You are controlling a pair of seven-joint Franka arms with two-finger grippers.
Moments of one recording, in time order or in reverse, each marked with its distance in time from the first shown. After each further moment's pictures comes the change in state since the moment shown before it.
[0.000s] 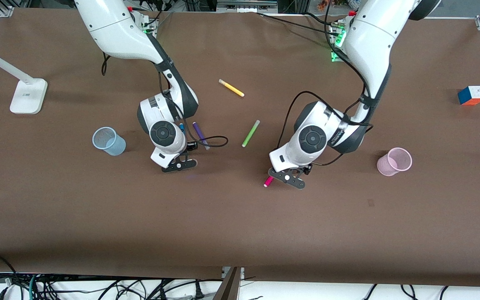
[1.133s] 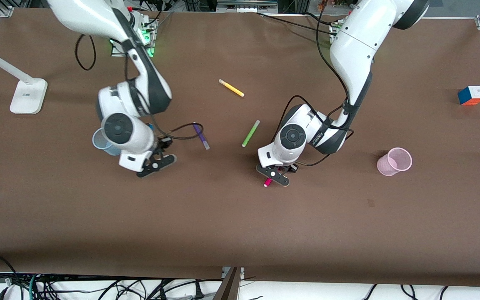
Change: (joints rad) left arm -0.051 0.064 0.006 0.000 0.059 0.065 0.000; right arm -0.120 -0.218 -0.033 0.059 0.005 -0.273 -0.485
